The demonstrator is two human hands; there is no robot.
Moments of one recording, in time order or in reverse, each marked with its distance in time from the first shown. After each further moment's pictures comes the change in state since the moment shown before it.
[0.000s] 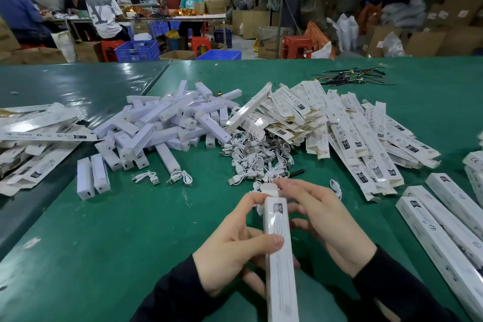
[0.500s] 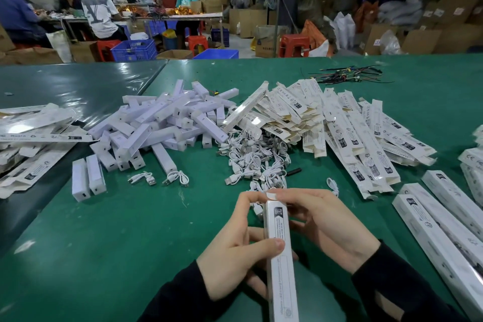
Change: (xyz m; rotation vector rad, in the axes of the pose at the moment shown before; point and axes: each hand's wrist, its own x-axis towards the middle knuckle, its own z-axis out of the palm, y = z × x) left_hand 0.001 -0.005 0.007 0.077 0.055 0.036; right_hand 0.001 -0.004 -0.005 0.146 -0.075 0.132
